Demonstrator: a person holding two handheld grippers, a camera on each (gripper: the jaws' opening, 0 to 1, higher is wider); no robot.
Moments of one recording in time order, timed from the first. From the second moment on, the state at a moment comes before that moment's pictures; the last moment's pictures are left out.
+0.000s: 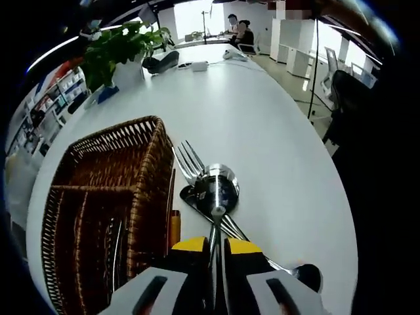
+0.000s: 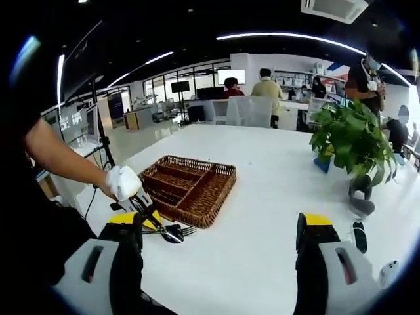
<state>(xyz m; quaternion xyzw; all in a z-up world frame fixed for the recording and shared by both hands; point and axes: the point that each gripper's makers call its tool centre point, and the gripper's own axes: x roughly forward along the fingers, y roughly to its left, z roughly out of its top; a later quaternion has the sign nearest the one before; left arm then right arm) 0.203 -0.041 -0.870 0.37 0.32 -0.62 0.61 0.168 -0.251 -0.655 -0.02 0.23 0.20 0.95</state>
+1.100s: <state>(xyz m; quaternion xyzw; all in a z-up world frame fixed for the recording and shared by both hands) 0.197 -0.050 -0.867 0.31 0.28 -0.64 0.65 0.167 -0.250 -0.663 -0.02 0.24 0.20 0.95</state>
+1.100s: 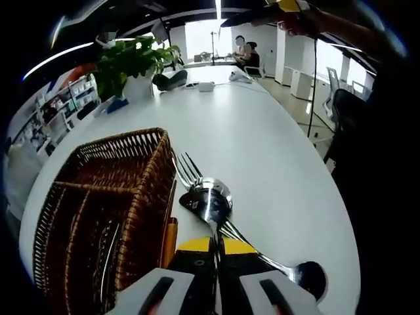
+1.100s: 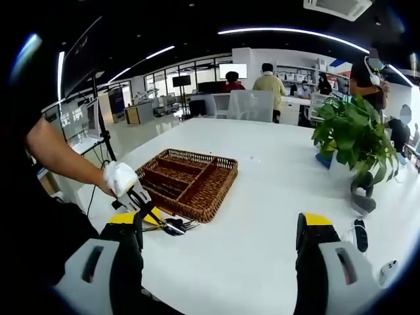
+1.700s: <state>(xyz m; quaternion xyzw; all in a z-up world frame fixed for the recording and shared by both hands) 0.195 -0.044 -0.851 0.28 0.31 -0.64 0.65 0.170 -0.243 -0.658 -0.03 0.24 0.21 0.95</state>
